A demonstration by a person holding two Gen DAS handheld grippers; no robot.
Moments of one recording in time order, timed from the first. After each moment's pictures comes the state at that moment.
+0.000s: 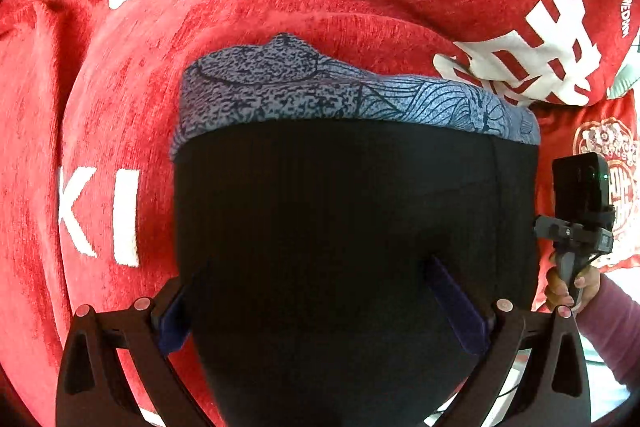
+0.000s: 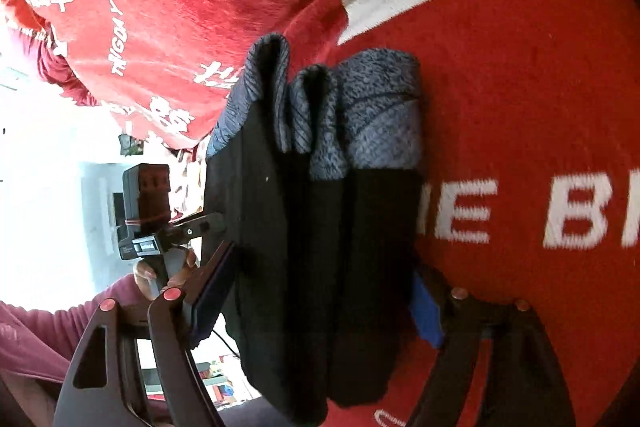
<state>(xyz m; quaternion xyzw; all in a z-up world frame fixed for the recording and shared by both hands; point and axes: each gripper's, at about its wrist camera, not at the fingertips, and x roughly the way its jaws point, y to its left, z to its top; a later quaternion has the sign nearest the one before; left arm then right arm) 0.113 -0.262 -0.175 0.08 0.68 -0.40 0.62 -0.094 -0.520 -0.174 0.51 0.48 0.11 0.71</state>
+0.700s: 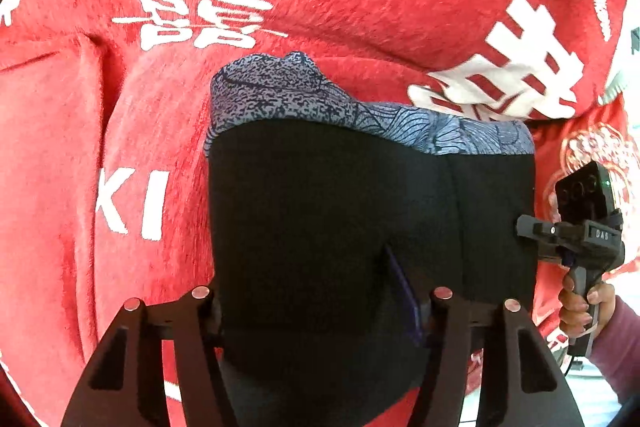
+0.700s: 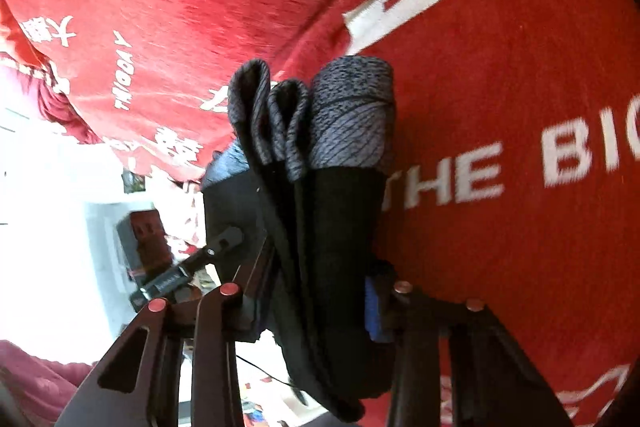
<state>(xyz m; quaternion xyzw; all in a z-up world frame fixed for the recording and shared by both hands) 0.089 -0.242 -0.118 0.07 0.62 -0.39 0.67 -0.111 -0.506 -0.136 0.57 0.45 0.06 0.69</state>
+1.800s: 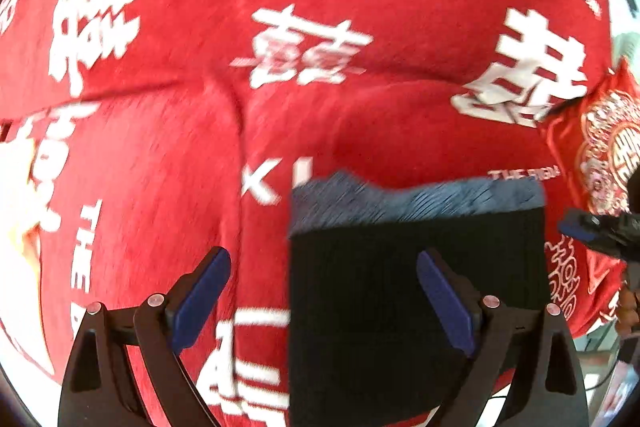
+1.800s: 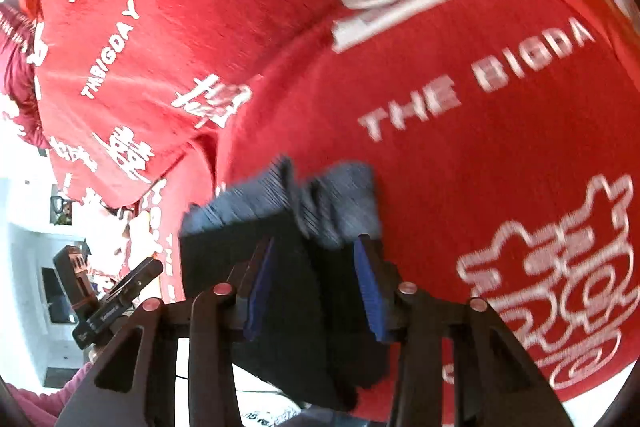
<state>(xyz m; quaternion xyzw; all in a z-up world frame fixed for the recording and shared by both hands) 0.074 -0.134 -0.065 0.15 0.52 -0.36 0.76 -0.145 -0.412 -0.077 0.47 0.45 -0.12 0.75</state>
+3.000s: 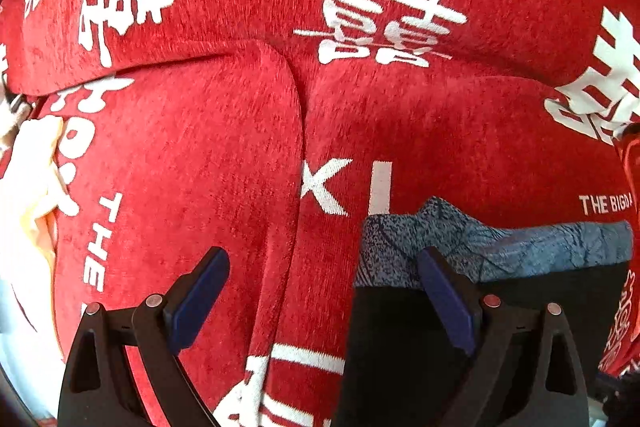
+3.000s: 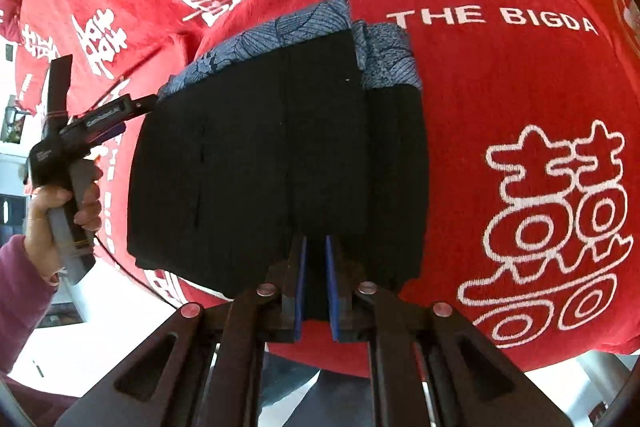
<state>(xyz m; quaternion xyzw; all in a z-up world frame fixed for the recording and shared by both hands) 0.118 -0.136 -0.120 0.17 0.55 -0.23 0.79 -0.176 -0.312 -0.095 0.34 0.56 -0.12 0.75</state>
